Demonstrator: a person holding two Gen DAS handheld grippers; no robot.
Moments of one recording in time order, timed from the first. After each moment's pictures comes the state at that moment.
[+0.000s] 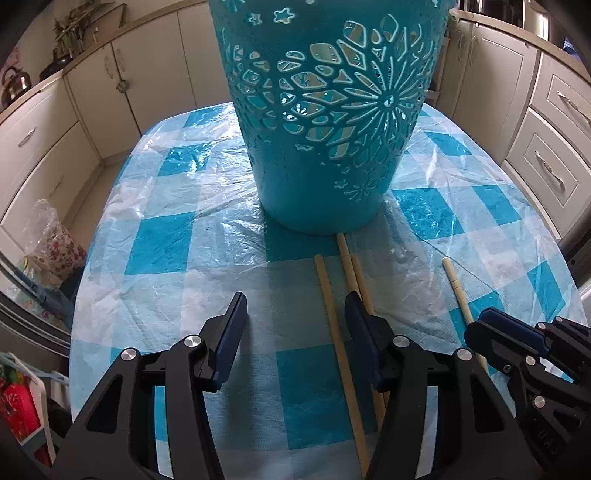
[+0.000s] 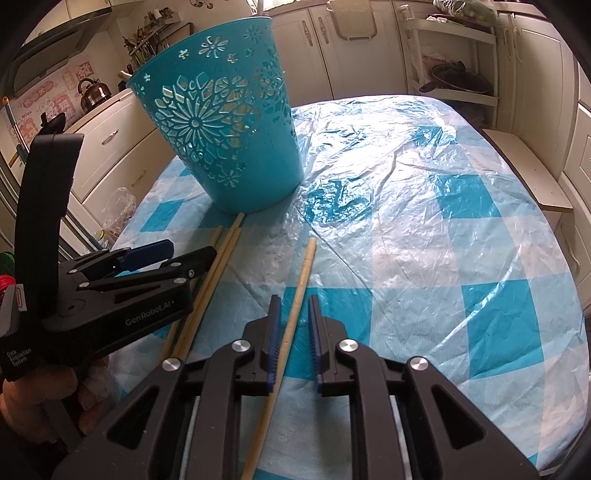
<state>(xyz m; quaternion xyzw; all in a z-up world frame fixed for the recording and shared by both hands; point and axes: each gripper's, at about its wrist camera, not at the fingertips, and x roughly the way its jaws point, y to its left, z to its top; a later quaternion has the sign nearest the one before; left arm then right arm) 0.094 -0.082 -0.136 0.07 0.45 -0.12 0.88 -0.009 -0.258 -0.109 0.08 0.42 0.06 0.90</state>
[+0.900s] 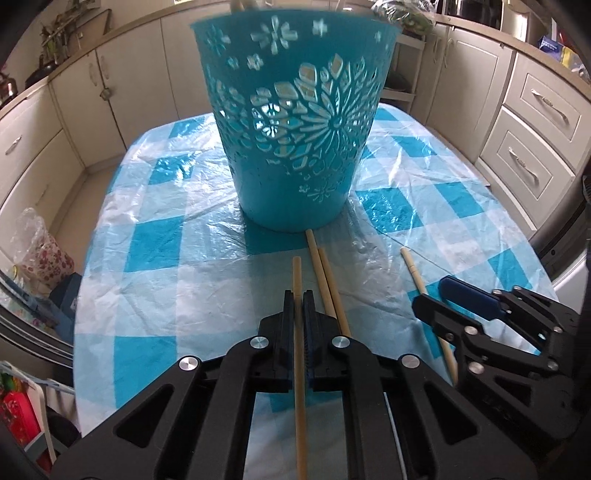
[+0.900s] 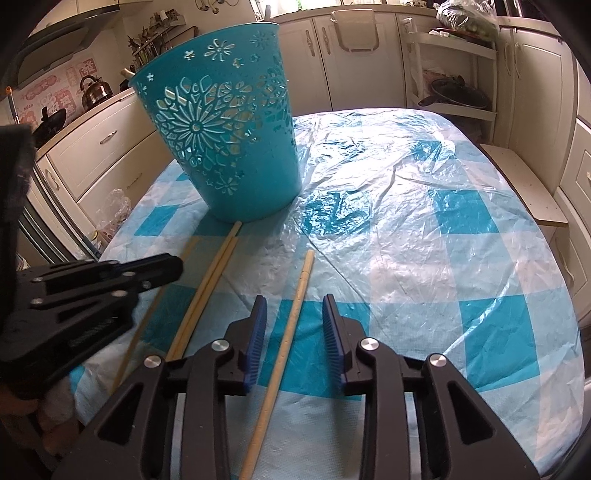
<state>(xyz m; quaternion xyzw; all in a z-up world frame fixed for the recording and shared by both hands) 0.071 -0.078 -0.114 0.07 0.44 -0.16 0.88 -0.007 -0.253 -0.111 0.06 0.40 0.06 0.91</state>
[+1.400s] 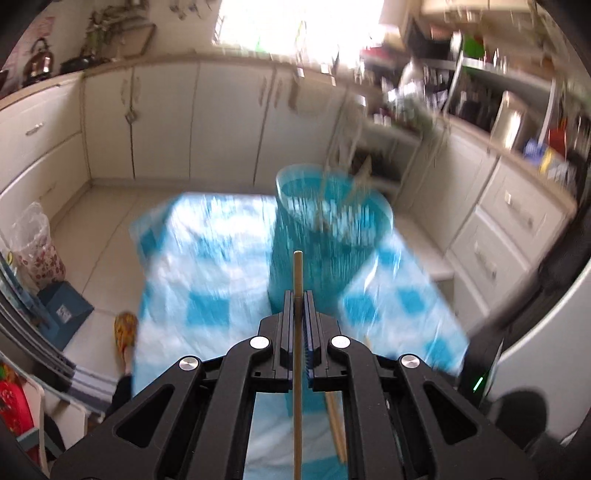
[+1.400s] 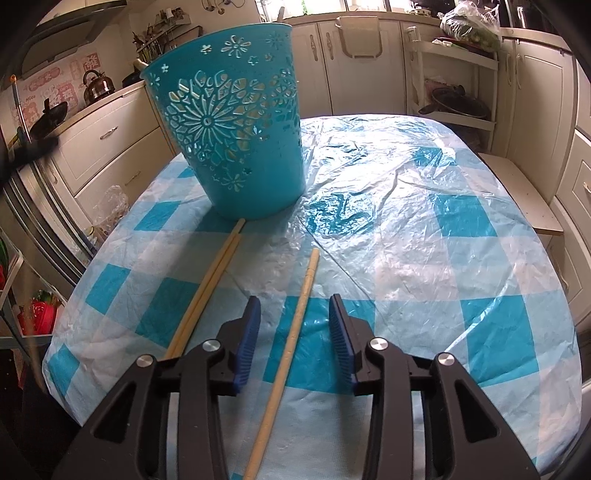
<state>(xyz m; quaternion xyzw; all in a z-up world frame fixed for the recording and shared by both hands) 0.054 0.001 0.007 -0.06 0.34 -0.18 0.92 -0.012 -0.244 -0.113 0.04 0.40 0.05 0.92</state>
